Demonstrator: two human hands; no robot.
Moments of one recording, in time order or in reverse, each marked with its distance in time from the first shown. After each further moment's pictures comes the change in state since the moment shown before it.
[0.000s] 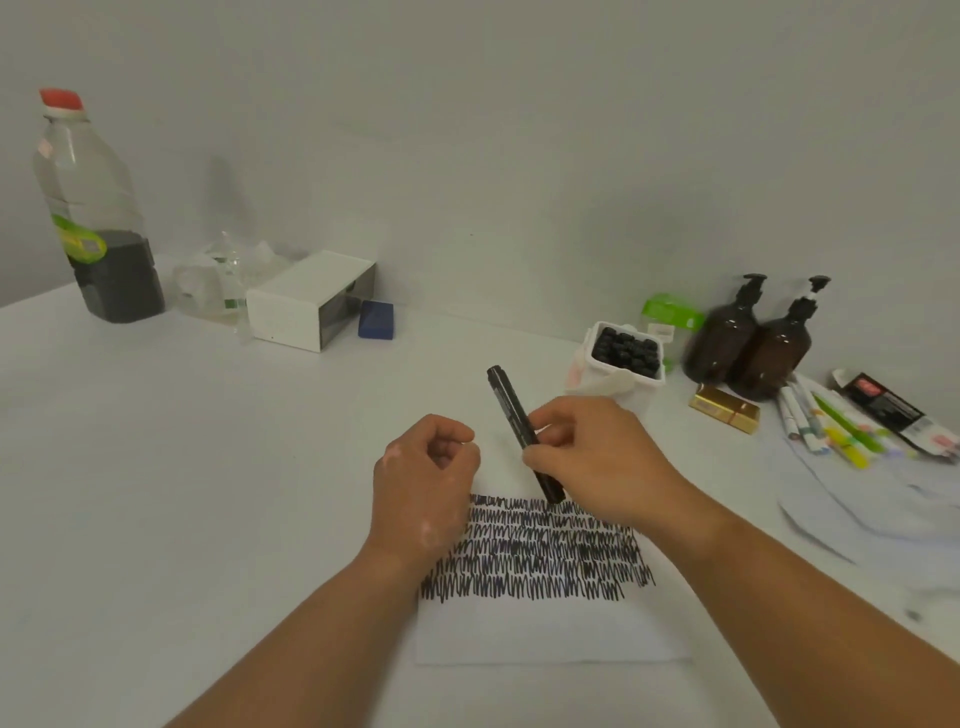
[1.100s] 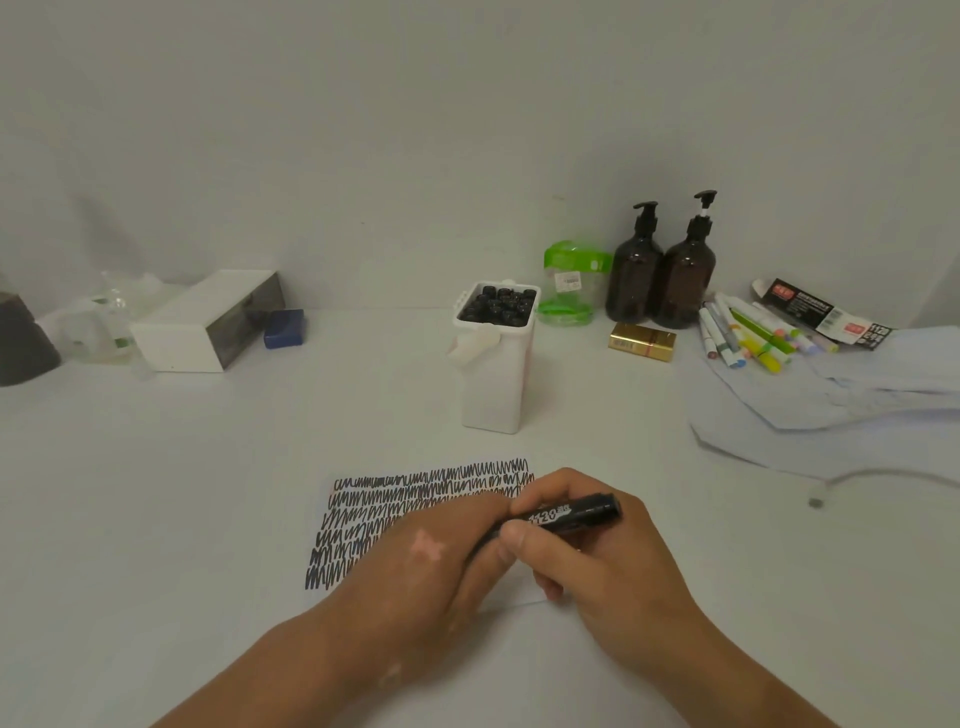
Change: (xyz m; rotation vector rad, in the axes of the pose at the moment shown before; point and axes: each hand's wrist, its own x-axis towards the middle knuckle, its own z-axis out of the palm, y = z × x) left_hand -0.082 0.042 0.033 0.422 -0.721 0.734; right_hand -0.125 0.077 -0.003 0.860 0.127 -0.067
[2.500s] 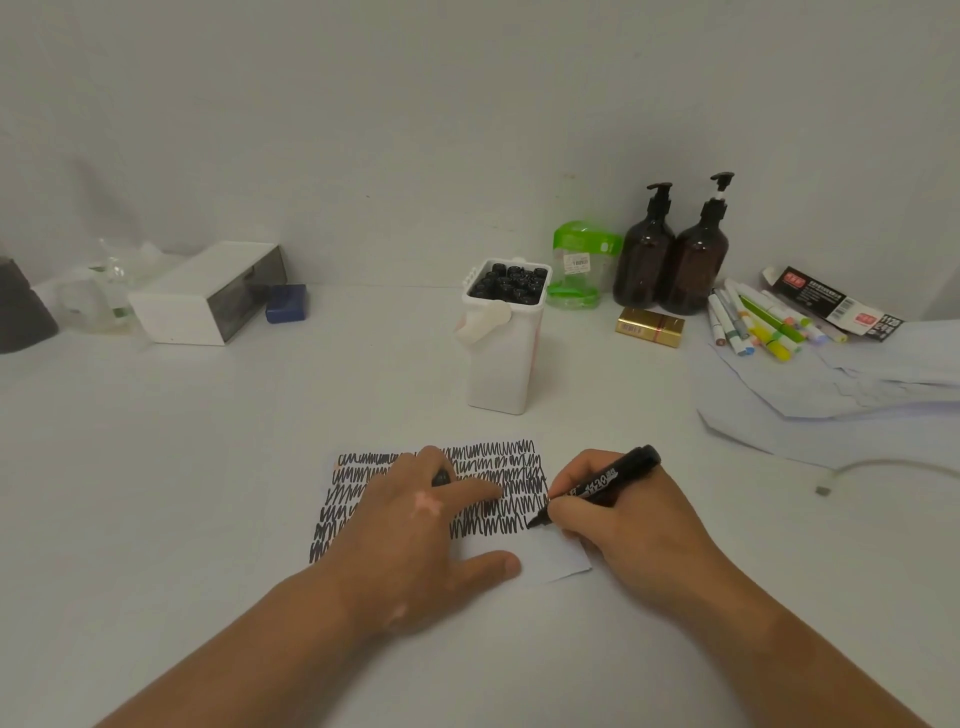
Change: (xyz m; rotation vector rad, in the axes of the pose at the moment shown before) left_hand -0.005 -0.029 0.008 0.344 -0.174 -0.370; right_hand 0.022 0.021 -0.032 -0.505 0.070 0.178
